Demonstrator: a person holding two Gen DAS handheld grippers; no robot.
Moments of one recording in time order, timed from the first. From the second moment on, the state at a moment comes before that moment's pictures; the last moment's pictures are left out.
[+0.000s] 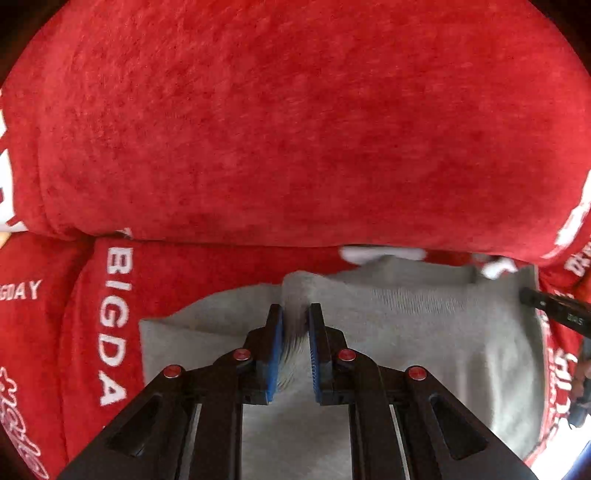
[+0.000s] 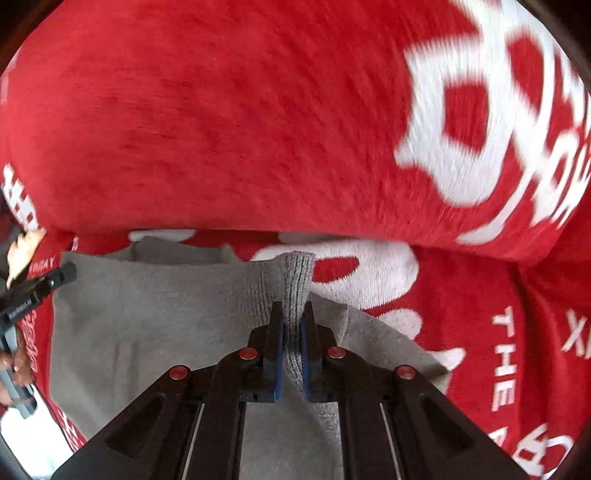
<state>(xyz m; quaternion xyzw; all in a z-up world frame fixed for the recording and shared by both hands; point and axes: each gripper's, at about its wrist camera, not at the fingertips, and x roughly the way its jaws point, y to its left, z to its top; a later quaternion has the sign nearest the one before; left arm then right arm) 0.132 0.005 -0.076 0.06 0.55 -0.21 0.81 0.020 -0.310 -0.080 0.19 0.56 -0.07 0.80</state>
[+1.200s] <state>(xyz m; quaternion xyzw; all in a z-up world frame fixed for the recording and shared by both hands) 0.023 0.134 -0.074 -0.01 0.66 -0.17 0.73 -0.102 -0.187 -0.081 0.45 0.57 0.13 0.67</state>
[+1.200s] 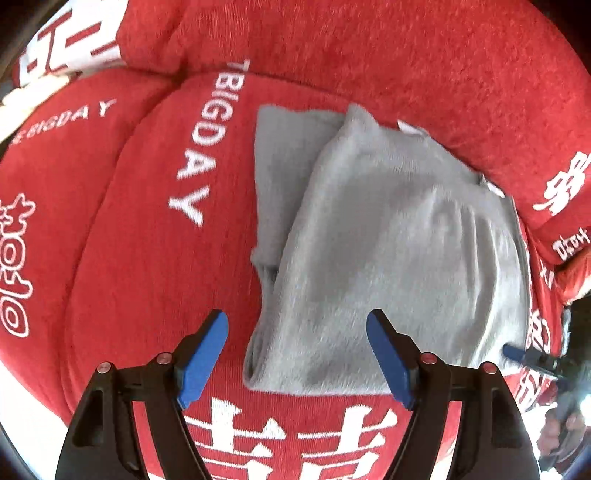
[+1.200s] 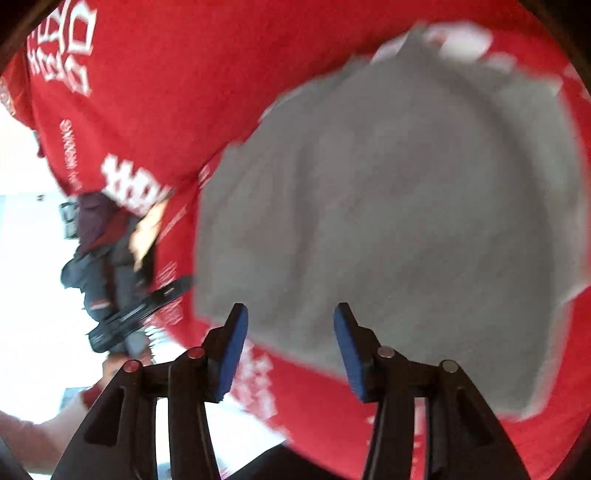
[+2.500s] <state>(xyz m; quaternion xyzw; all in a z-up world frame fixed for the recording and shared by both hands) -0.020 0.200 -0.068 0.03 0.65 -0.20 0.73 -0.114 -0.078 -0.099 0.50 0.59 0.04 0.63</state>
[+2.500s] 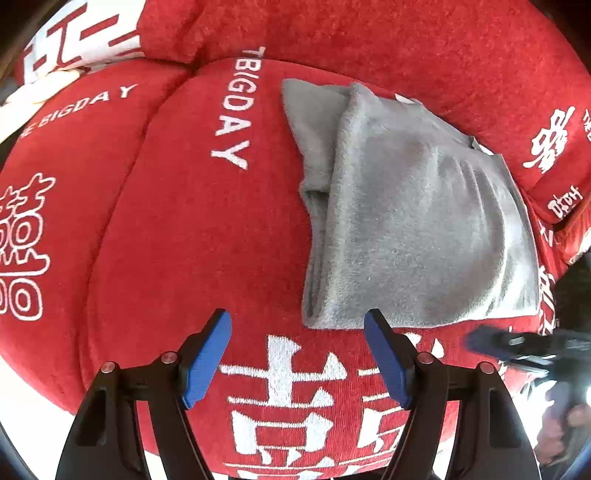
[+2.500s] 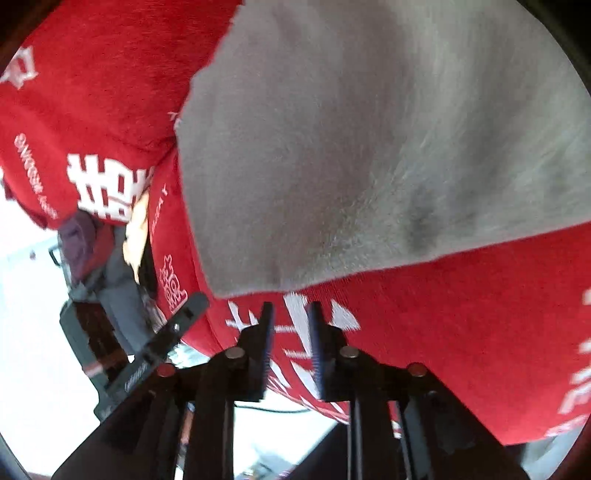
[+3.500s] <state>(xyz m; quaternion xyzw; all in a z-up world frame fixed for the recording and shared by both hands) -0.041 0.169 0.024 0.06 0.63 -0.17 0.75 -0.141 -0.135 -0.004 0.35 0.61 -0.06 0.71</state>
